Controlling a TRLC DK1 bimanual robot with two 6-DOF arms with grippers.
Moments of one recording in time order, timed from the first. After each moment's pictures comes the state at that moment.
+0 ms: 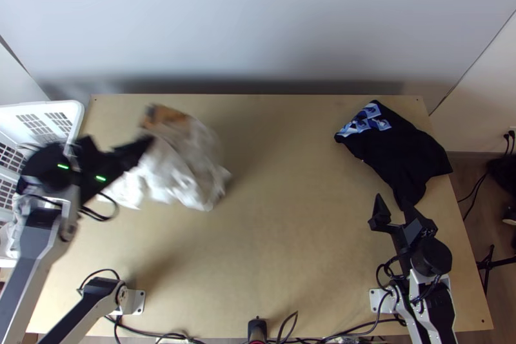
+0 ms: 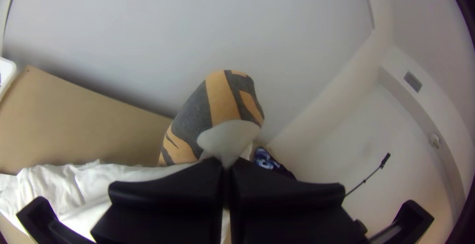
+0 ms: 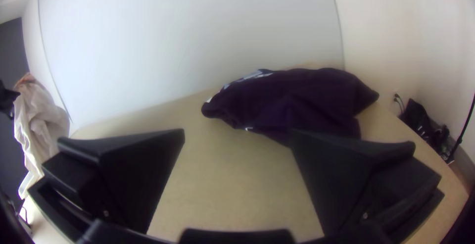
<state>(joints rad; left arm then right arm) -0.12 0.85 0.87 -0.19 0.49 -0.56 0.18 0.01 0.10 -0.25 0.15 0.32</state>
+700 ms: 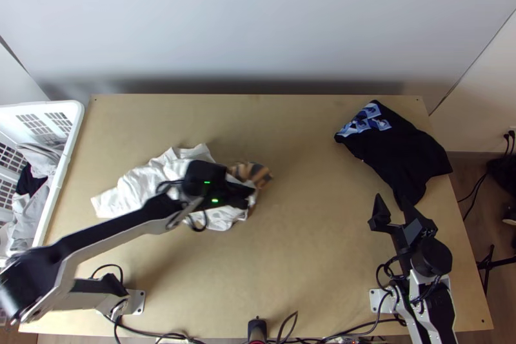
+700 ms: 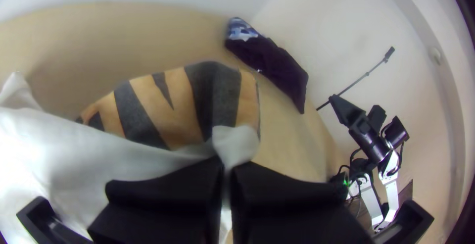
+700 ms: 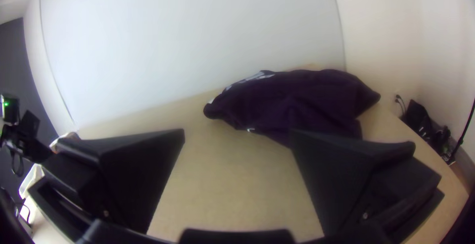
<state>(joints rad) -0.77 1.48 0.83 0.15 0.32 -0.52 0.18 0.00 0.10 -0.25 0.15 0.32</state>
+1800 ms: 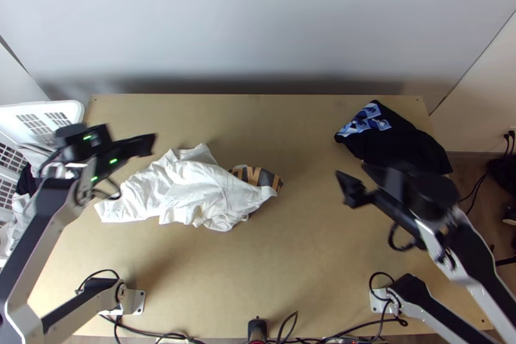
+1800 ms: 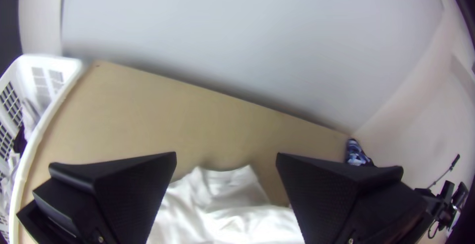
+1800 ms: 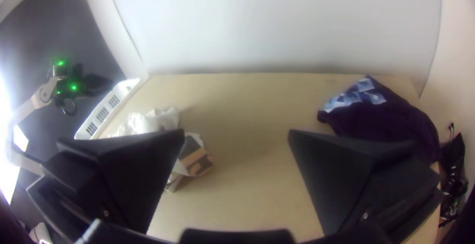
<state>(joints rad) -0.01 1.09 0.92 -0.32 0.25 -0.31 0.55 0.78 0.85 -0.47 0.00 0.32</state>
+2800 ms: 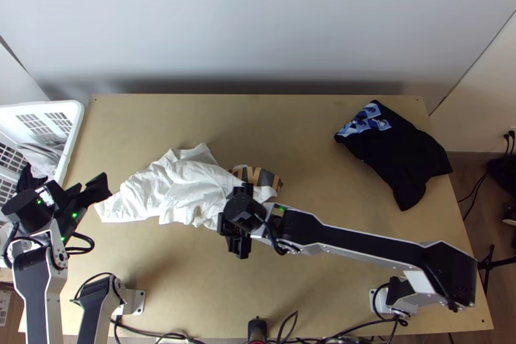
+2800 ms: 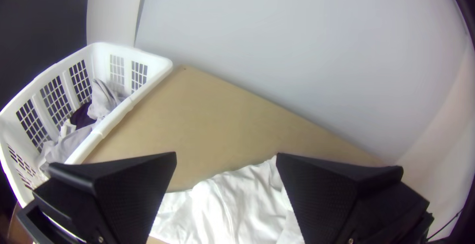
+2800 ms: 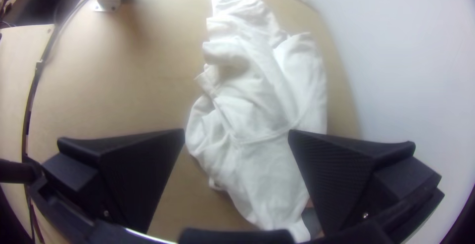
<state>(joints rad) 0.38 0.58 0.63 -0.48 0.25 -0.22 1.23 1.68 1.27 -0.34 0.17 -0.51</state>
